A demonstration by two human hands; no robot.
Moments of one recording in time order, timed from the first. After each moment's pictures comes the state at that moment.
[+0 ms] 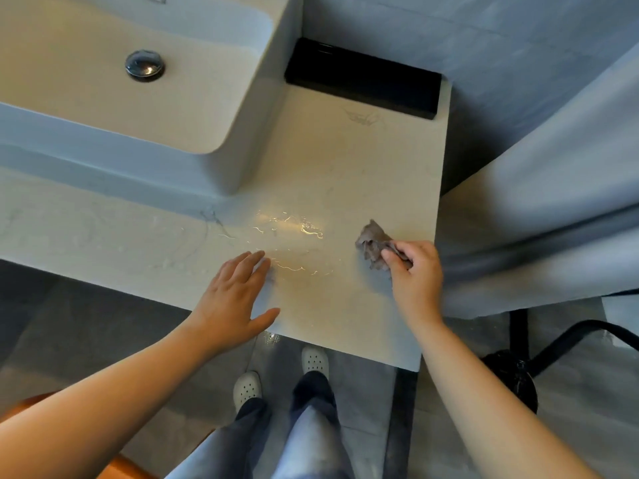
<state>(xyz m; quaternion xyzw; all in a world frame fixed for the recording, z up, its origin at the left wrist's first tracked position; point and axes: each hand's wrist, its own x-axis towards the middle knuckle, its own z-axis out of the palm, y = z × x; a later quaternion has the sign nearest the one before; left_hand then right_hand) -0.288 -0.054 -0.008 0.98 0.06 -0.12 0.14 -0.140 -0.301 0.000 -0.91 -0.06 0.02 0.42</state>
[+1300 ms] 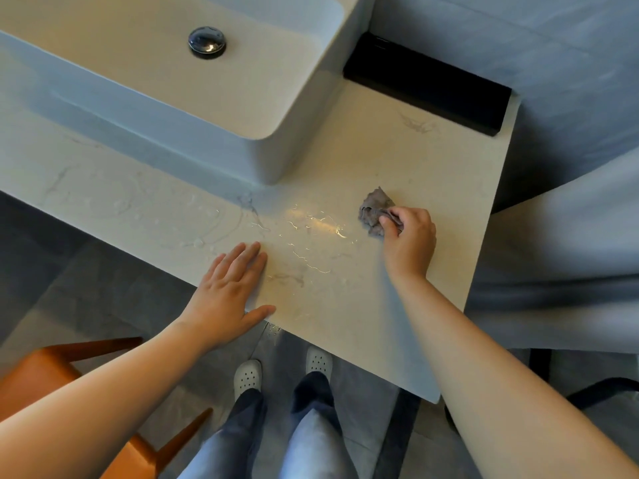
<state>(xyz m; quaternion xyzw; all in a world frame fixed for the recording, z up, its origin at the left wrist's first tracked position) -0.320 -0.025 -0.035 0.98 0.13 -0.12 0.13 -0.081 -0.215 -0.042 -0.93 -0.11 0.01 0.35</state>
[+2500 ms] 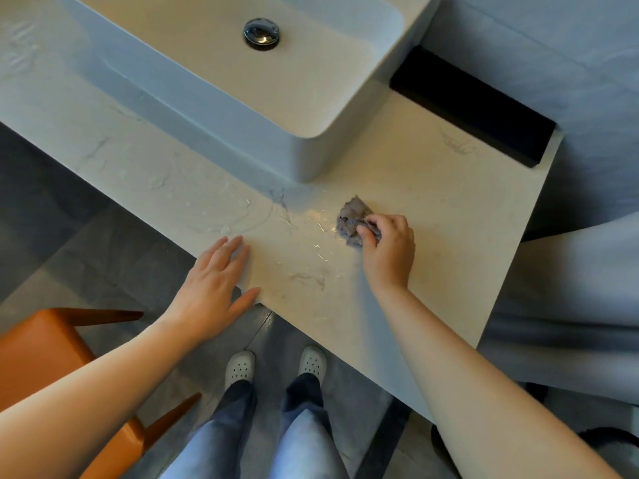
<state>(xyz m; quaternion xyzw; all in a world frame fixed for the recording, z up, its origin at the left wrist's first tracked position) -0.353 -0.009 -0.024 0.95 0.25 -0.07 0.16 -0.117 -0.162 -0.041 -0.92 -0.22 0.05 0.34</state>
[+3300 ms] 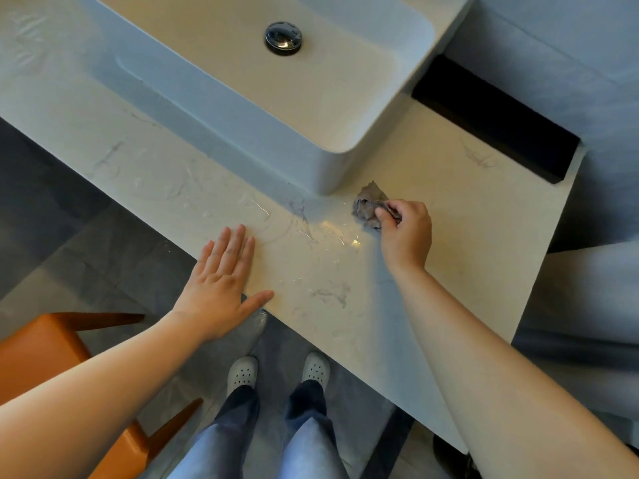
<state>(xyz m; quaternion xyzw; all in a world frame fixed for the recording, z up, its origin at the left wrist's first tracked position) -0.352 0.027 -0.048 0.96 0.25 -0.11 0.12 -0.085 -0.115 -0.037 -0.92 -0.18 0.06 0.35</state>
